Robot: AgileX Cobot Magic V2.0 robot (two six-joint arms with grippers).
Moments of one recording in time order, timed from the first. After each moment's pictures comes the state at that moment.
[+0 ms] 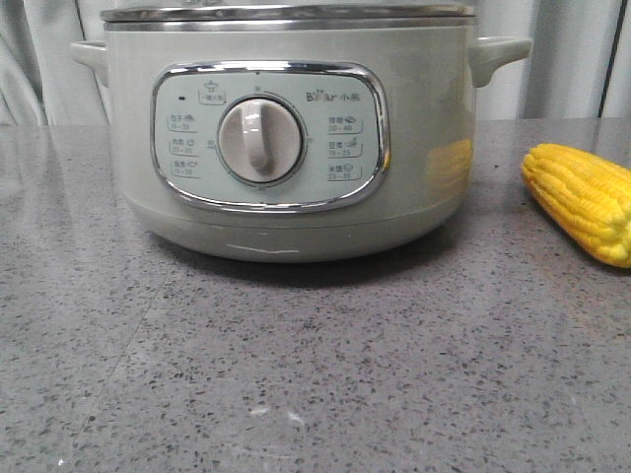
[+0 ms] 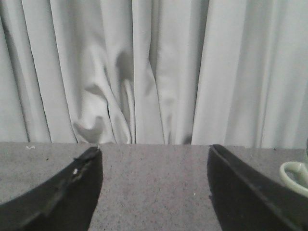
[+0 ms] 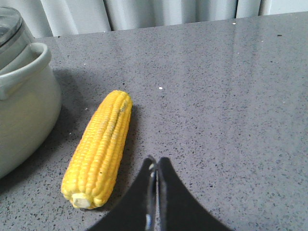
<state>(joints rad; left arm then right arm) -0.02 0.45 -0.40 -0.07 -0.07 0.00 -0.08 0.38 -0.37 0.18 0.39 -0.10</state>
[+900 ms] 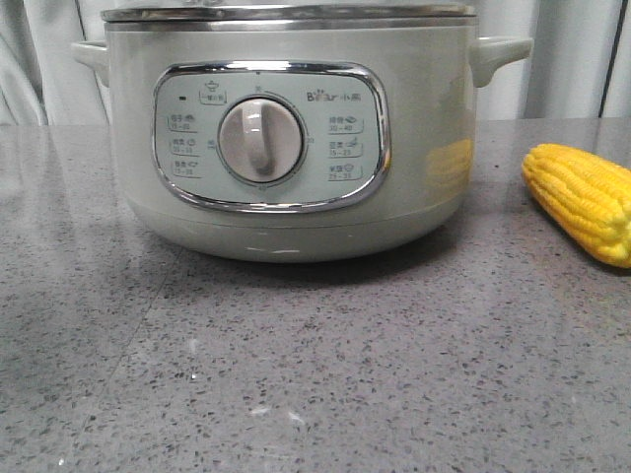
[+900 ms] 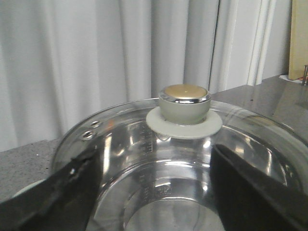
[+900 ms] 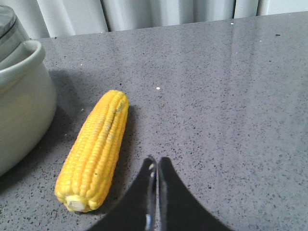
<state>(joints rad) -0.69 1.14 -0.62 -0.07 -0.42 0.00 -0.08 0.38 -0.34 0.18 0.32 -0.10</state>
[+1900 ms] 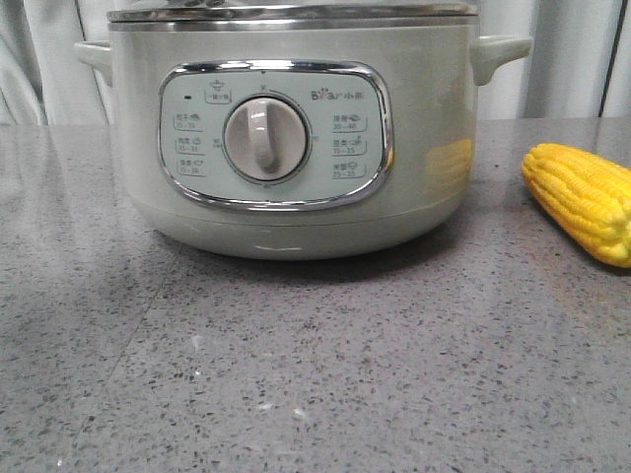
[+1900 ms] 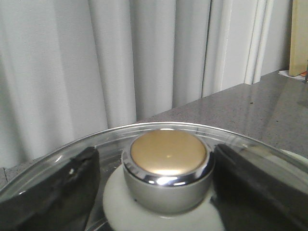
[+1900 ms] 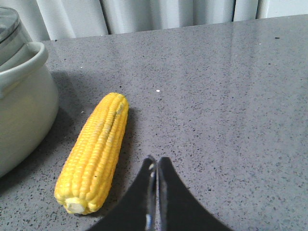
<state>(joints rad) -0.71 1.48 -0.93 -0.07 -0.43 0.00 -0.08 0.38 -0.34 0.18 0.32 -0.10</state>
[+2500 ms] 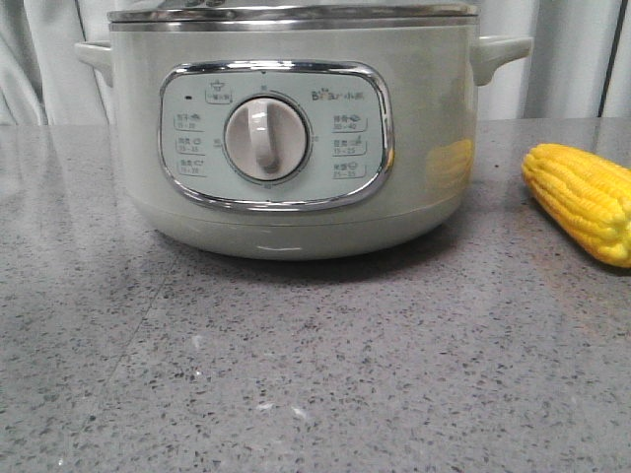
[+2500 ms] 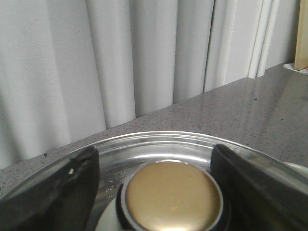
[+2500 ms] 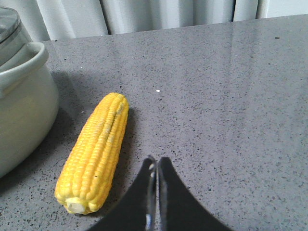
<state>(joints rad) -0.71 1.56 -1.07 -0.07 -0.31 0.00 -0.08 0.38 -0.34 0.18 0.32 -0.10</state>
